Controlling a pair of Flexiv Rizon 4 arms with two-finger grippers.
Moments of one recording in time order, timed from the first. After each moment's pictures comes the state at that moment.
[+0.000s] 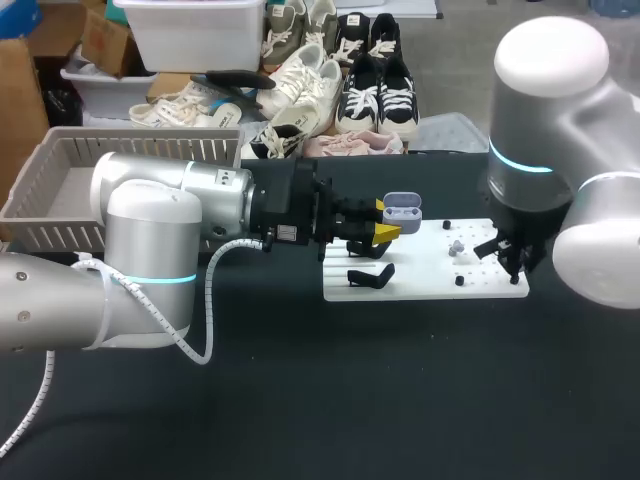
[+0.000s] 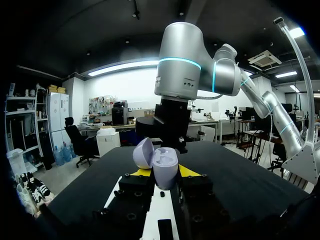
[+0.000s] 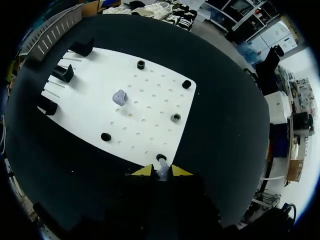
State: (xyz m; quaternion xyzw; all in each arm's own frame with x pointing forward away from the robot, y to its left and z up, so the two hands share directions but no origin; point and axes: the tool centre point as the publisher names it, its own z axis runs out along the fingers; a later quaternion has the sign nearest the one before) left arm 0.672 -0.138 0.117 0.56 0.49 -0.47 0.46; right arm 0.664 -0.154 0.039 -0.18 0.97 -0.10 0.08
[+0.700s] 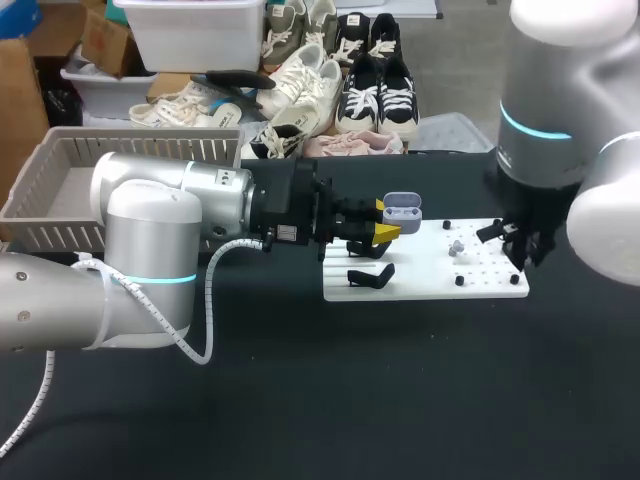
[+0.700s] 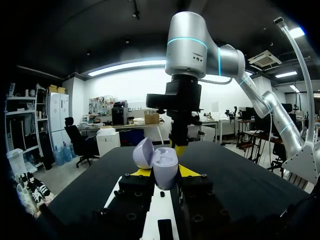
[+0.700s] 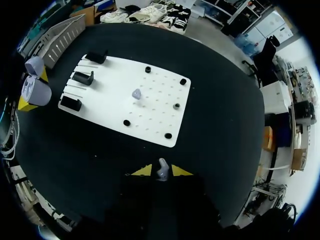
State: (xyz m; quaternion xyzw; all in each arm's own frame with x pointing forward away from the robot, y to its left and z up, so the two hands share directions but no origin) left arm 0.672 -0.138 0.117 0.56 0.49 -0.47 0.46; right arm 0.630 -0.142 0.089 -0.15 0.98 -0.08 0.06
